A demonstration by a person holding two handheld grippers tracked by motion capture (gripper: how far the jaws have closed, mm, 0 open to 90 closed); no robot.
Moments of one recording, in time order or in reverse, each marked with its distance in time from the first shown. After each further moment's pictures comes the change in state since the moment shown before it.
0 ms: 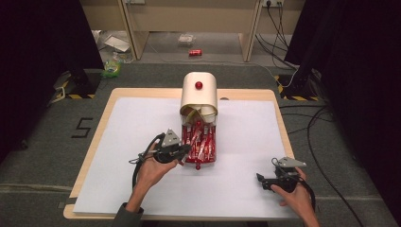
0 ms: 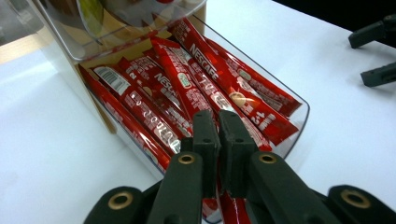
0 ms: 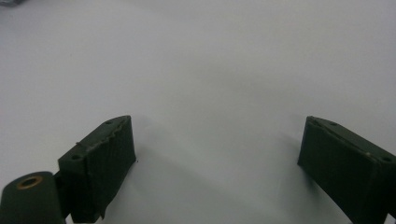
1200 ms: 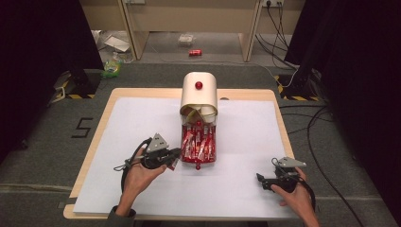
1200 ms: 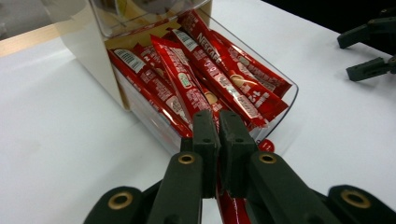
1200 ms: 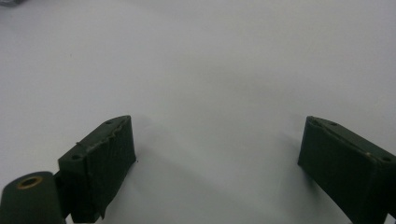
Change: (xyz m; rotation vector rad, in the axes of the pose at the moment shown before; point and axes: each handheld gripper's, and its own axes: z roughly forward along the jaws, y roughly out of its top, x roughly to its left) left arm 0.005 -0.015 -0.033 -0.024 -0.007 -0.027; right arm 0.000 0.000 0.000 0.000 0.000 0.000
